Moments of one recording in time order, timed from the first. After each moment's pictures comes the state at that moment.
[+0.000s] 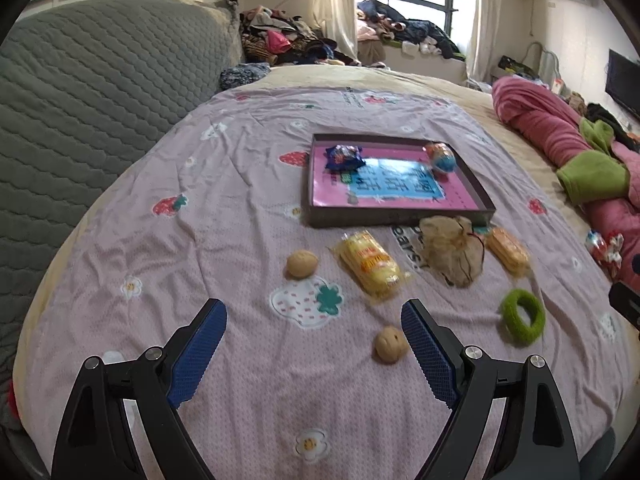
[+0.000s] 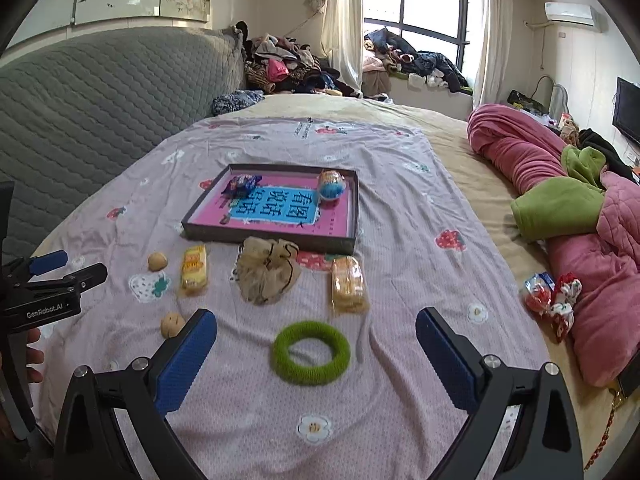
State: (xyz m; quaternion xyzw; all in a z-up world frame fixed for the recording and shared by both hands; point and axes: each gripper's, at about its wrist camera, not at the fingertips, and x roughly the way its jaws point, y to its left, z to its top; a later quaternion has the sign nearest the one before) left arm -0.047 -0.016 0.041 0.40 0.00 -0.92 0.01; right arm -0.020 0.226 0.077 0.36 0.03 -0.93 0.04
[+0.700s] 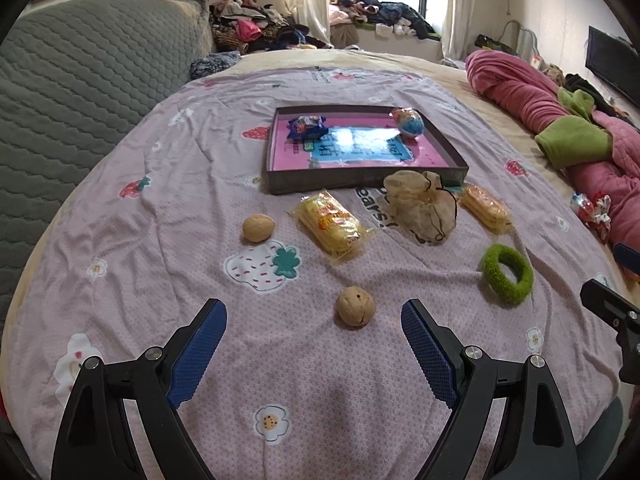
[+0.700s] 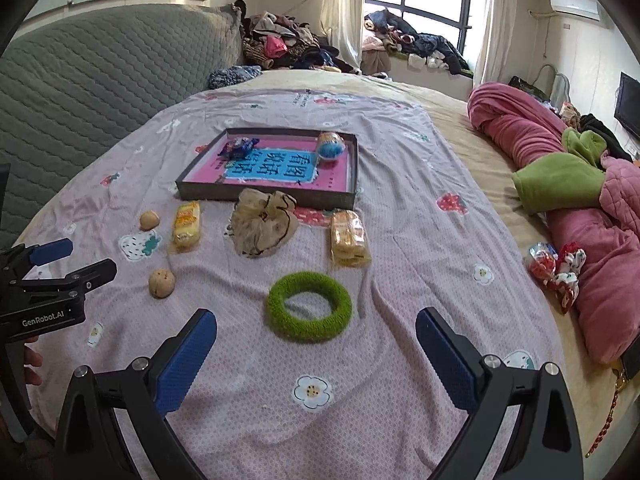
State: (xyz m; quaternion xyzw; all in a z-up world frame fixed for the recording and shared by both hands) left arm -0.037 0.014 0.009 0.42 -0.02 -0.91 -0.03; right arm -0.009 0.226 0.039 0.40 0.04 -0.92 0.03
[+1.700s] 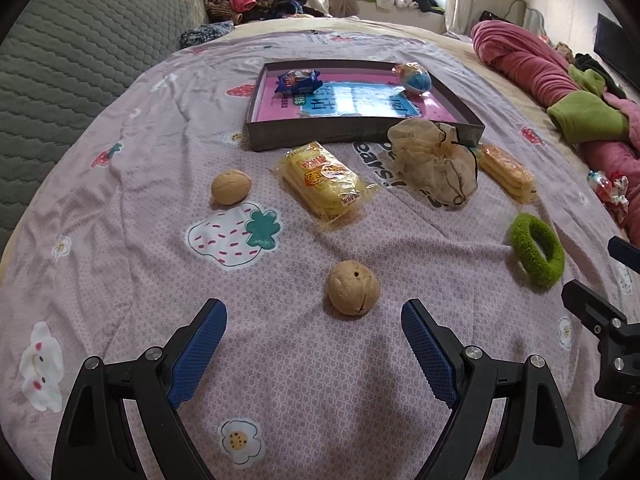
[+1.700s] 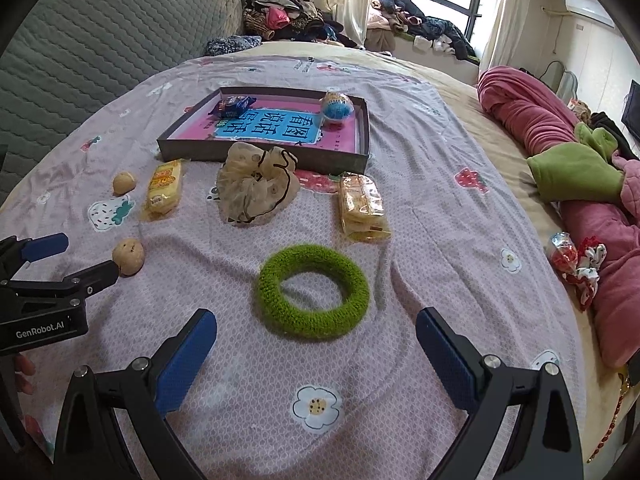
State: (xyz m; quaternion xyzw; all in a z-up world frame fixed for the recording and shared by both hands) left arm -0.064 0.027 -0.043 0.47 -0.02 -0.88 -0.03; right arm -0.040 0.213 -0.012 0.44 0.06 -0.90 0.02
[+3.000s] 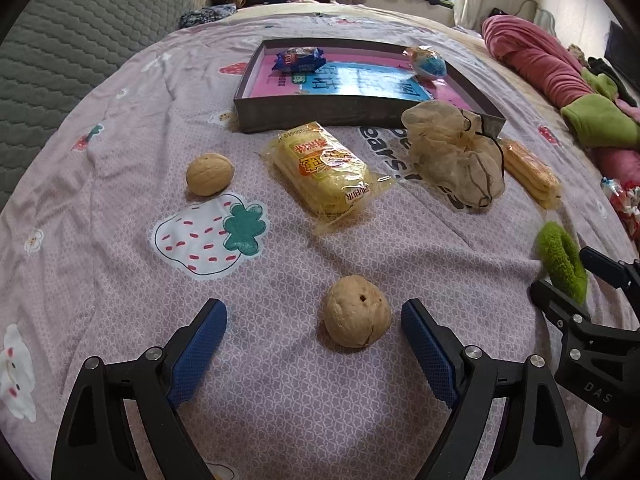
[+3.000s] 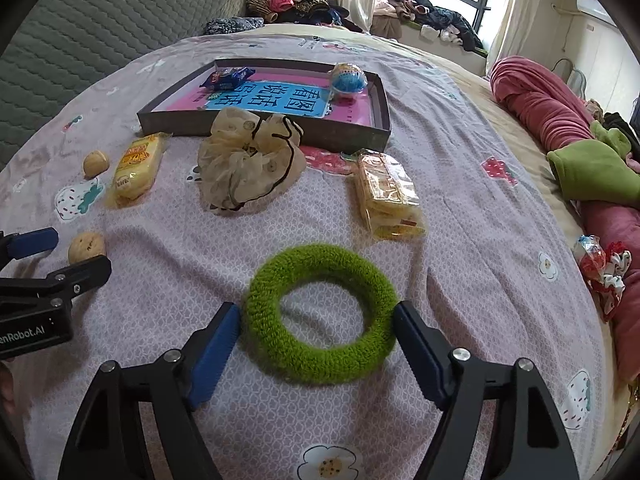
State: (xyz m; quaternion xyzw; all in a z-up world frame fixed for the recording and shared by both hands) left arm -0.090 0.032 -0.071 0.48 0.00 -0.87 -0.03; right arm -0.079 0.202 -0.056 0.46 0.08 -0.89 0.02
